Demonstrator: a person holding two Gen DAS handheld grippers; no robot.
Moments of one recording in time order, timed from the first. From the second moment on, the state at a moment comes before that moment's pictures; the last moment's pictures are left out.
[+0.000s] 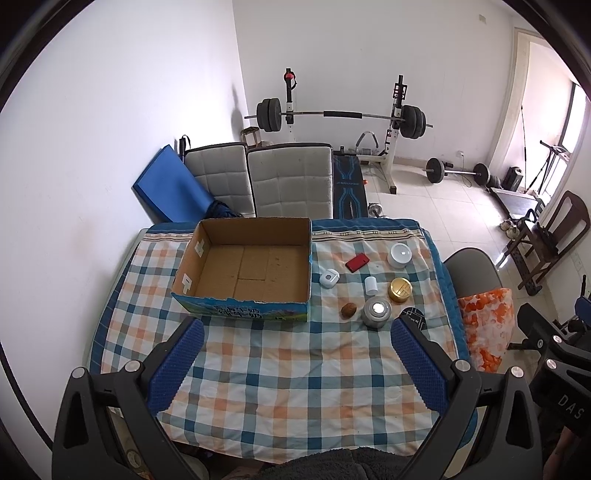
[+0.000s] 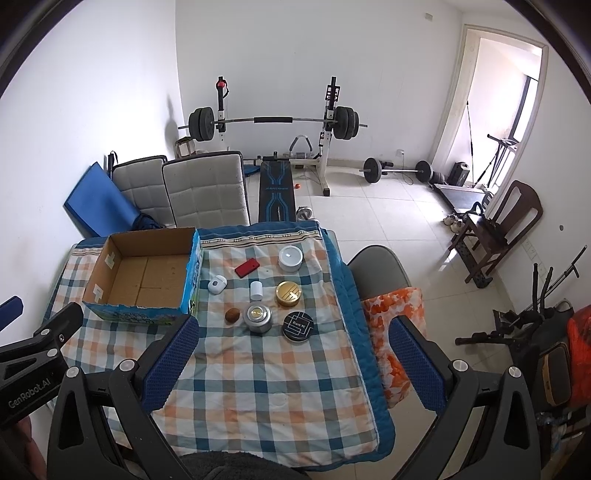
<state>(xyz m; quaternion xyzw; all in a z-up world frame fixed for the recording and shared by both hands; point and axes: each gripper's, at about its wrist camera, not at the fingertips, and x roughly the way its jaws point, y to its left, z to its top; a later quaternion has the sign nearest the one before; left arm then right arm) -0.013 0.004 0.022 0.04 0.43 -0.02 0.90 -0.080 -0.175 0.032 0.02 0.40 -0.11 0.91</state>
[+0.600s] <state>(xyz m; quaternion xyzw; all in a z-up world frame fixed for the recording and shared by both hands) -0.013 0.002 0.017 0.04 0.44 -0.02 0.90 -0.080 -0.175 0.025 0.03 0.41 -0.11 0.90</state>
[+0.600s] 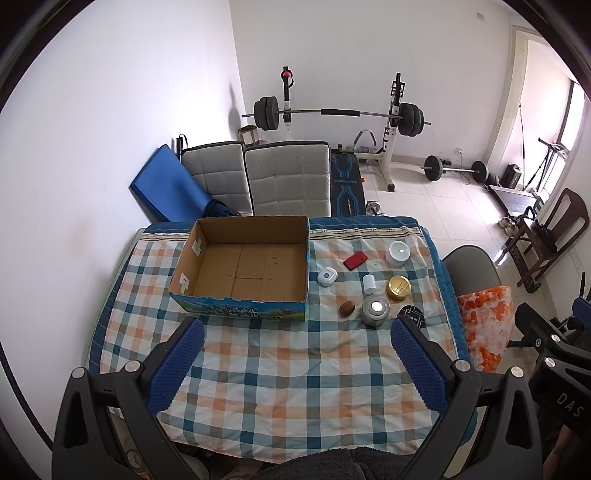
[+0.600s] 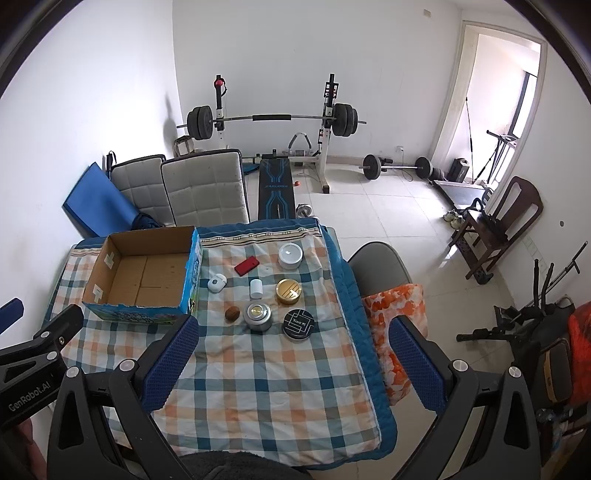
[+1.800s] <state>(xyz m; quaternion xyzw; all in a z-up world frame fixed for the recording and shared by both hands) 0.216 -0.114 -0.331 0.14 0.68 0.00 0.72 0.173 -0.294 -0.407 0.14 0.70 -0.10 0.70</state>
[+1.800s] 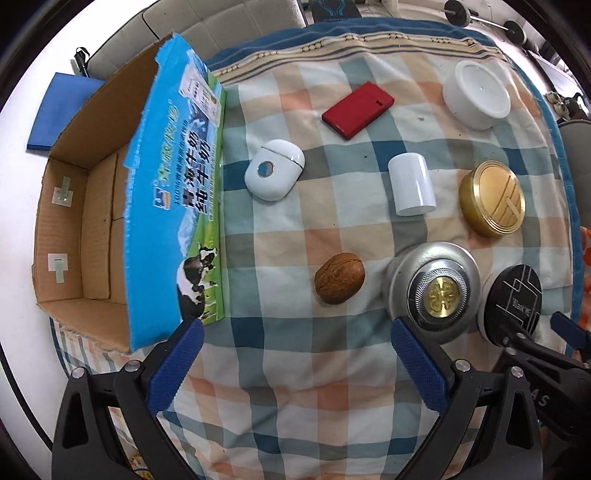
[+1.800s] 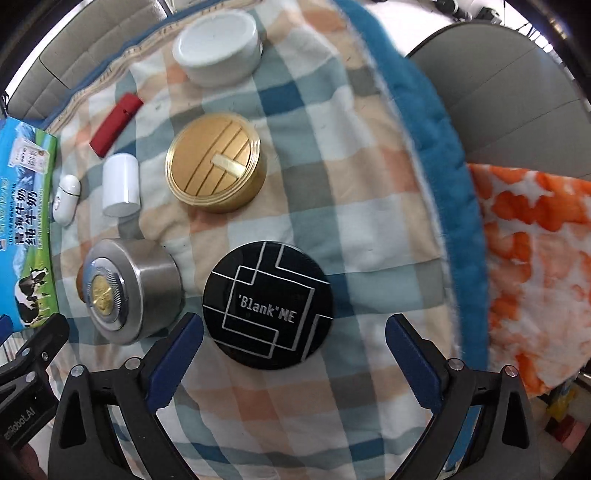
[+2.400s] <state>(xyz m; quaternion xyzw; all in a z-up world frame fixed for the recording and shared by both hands) 0.227 -0.132 -0.334 0.11 0.70 -0.05 0.71 0.168 -0.340 -0.434 0.14 0.72 -0.11 0.67</state>
